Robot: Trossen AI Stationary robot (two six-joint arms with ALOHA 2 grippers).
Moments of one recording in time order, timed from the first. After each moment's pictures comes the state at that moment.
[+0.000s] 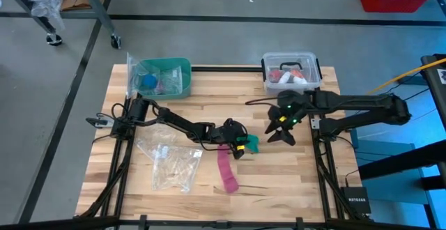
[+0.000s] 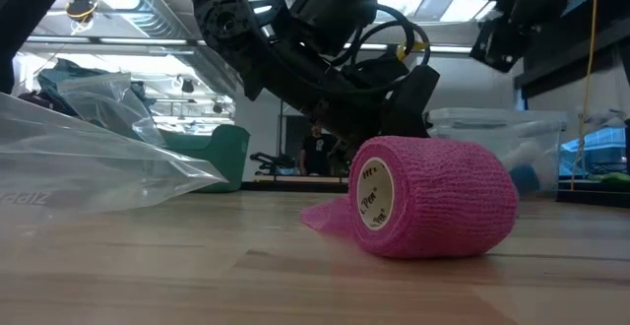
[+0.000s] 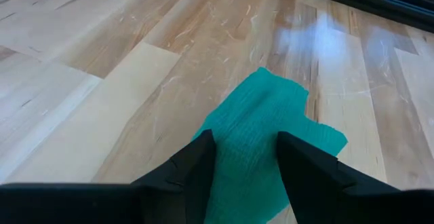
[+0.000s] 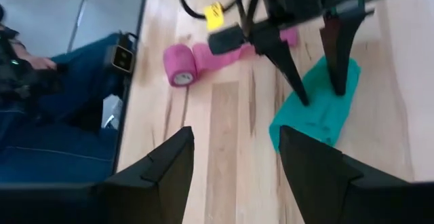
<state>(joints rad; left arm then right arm) -0.10 2.13 1.22 0.40 -0.25 -0.37 -0.10 1.02 0.82 -0.65 -0.52 0.18</state>
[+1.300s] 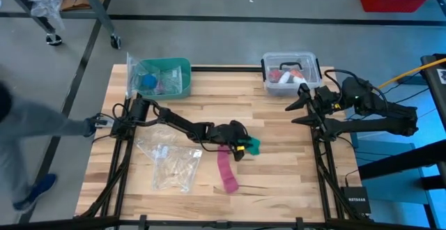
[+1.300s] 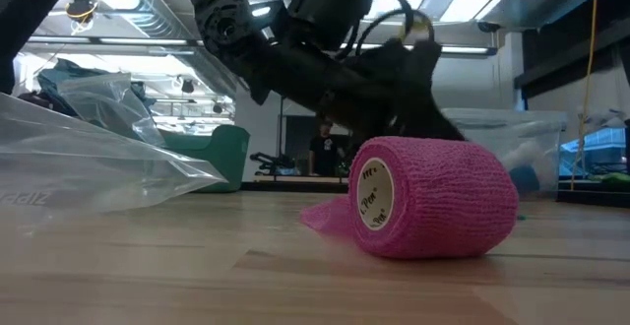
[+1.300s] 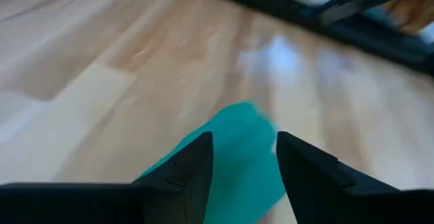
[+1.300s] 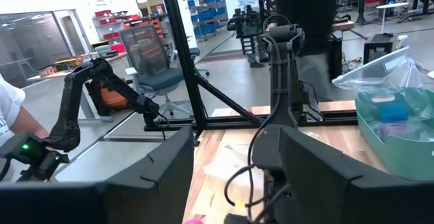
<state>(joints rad) -0.10 2.14 1.22 0.54 -0.13 -0.38 -0.10 0.53 0.82 -0.29 -0.41 0.18</state>
